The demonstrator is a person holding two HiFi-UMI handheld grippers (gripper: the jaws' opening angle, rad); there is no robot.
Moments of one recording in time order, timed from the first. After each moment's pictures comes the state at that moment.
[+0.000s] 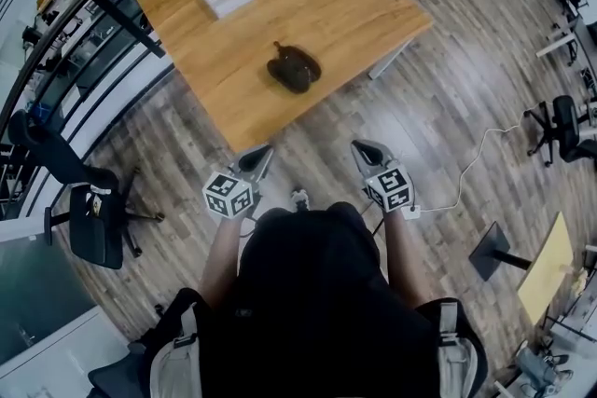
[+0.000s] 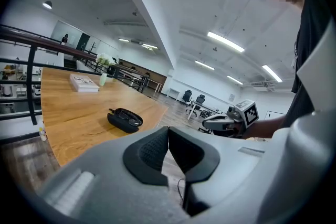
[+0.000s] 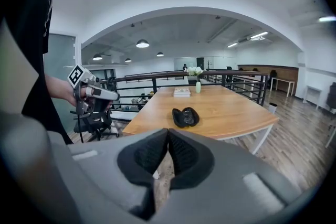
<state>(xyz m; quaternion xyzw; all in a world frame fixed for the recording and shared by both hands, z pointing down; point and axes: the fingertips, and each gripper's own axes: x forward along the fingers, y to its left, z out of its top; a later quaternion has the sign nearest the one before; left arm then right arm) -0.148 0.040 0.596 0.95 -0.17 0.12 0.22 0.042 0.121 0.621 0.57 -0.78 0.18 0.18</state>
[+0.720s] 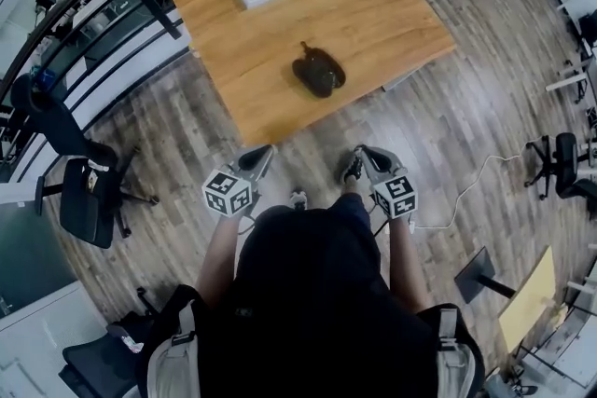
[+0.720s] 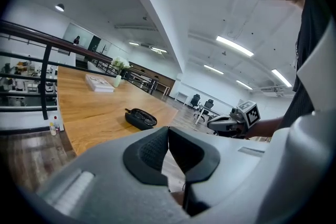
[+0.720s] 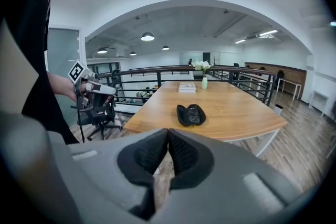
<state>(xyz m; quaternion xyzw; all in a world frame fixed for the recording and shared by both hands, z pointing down) -0.195 0.017 0.607 0.94 -0.22 0.11 0.24 0.027 0.099 0.632 0.54 -0.79 0.18 0.22</state>
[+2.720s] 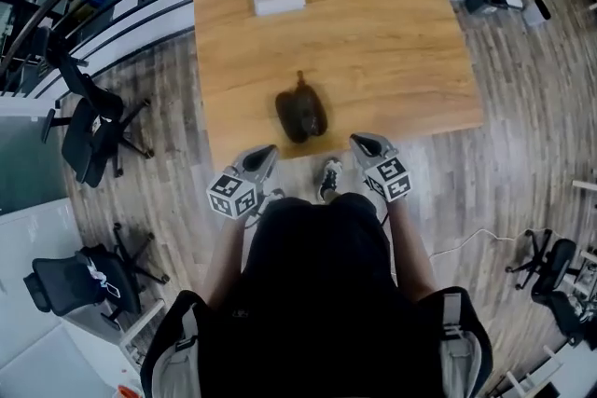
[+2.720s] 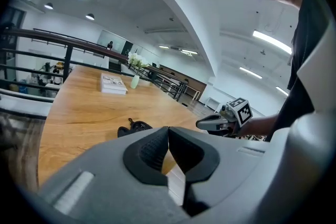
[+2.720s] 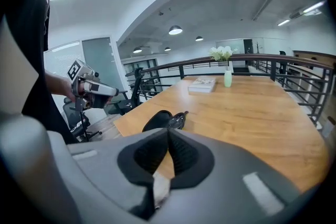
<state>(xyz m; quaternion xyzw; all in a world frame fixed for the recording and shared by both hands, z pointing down) -0.006 -0.111 0.615 0.87 -0.40 0.11 0.28 0.181 -0.137 0.669 0.31 -0.90 0.19 0.24</state>
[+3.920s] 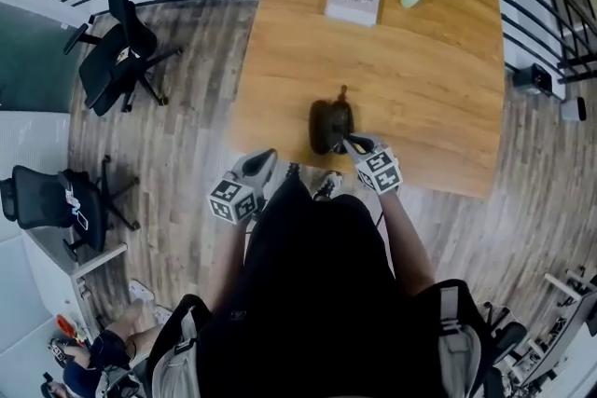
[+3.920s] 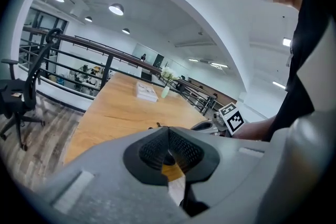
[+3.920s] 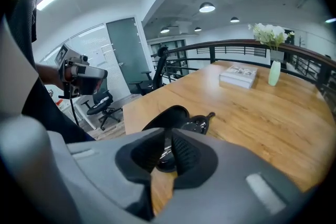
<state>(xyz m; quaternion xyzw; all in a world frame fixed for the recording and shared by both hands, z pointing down) -0.081 -0.096 0.612 0.77 -0.56 0.06 0.30 0.077 -0.190 0.716 0.14 -0.92 0.16 0.33</state>
